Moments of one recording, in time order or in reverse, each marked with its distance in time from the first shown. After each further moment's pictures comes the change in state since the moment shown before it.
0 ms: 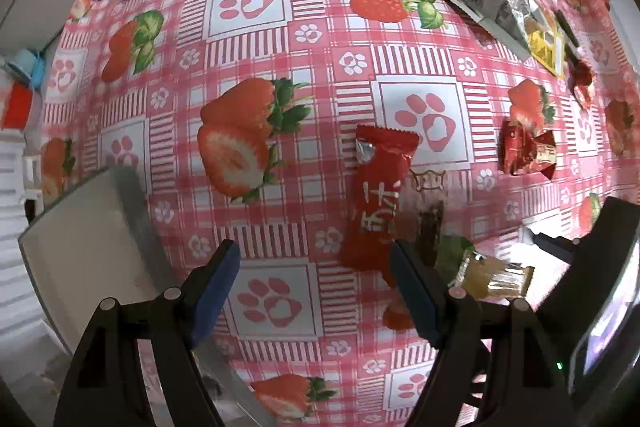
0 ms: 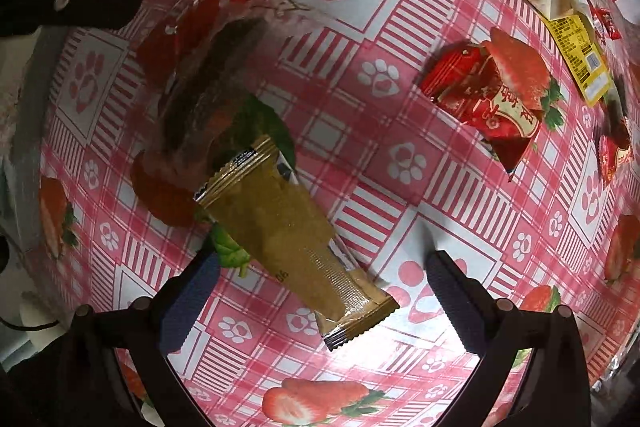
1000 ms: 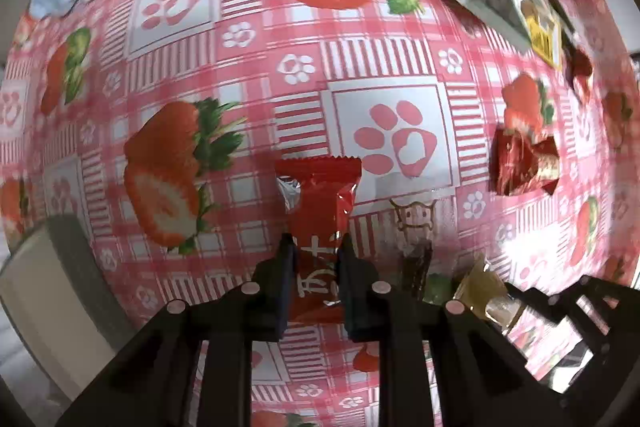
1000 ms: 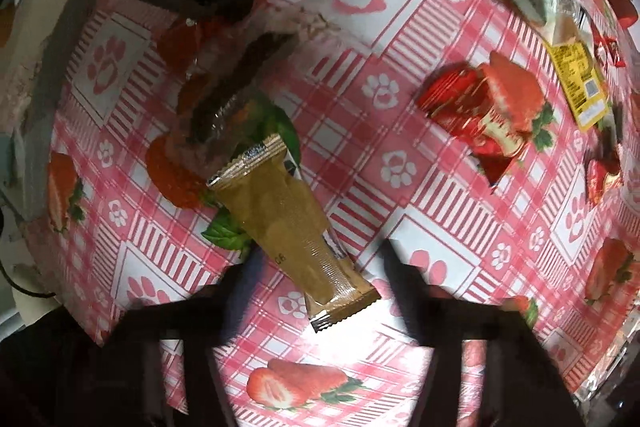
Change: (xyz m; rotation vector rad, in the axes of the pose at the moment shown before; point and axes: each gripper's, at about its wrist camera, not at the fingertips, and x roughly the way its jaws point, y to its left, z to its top) left arm 0.049 -0.029 0.044 0.041 0.039 -0.079; right arm -0.017 -0.004 0.003 -0.097 0.021 -0.005
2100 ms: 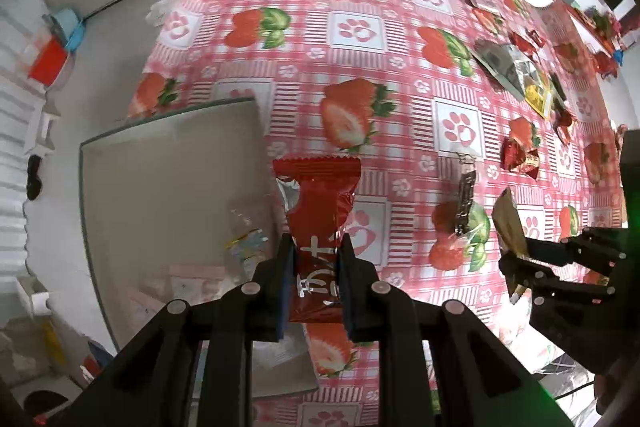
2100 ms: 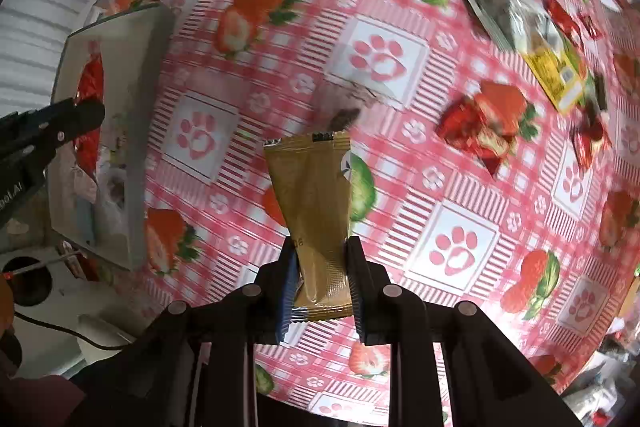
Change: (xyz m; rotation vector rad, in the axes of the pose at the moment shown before) left arm -0.118 0.094 -0.149 -0.226 -0.217 0.045; right arm -0.092 0.014 0.014 0.177 -0.069 0.144
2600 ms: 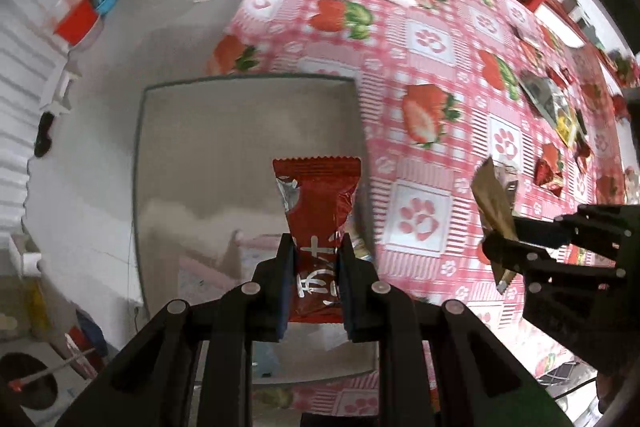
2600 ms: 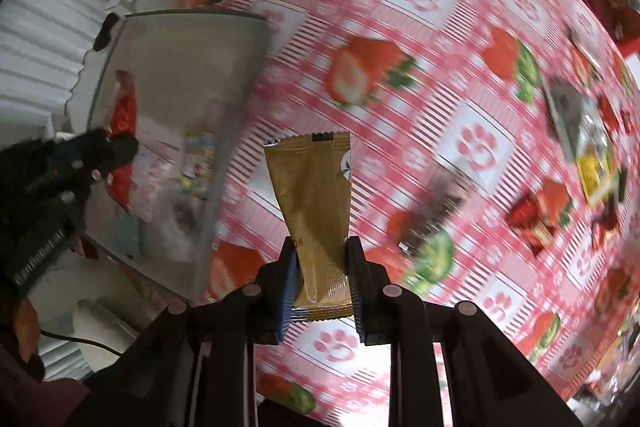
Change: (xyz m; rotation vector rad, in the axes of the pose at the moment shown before) left arm -0.008 0.081 -0.029 -0.148 -0.004 0.009; right arm 0.000 0.104 0.043 -0.170 -0.030 0.040
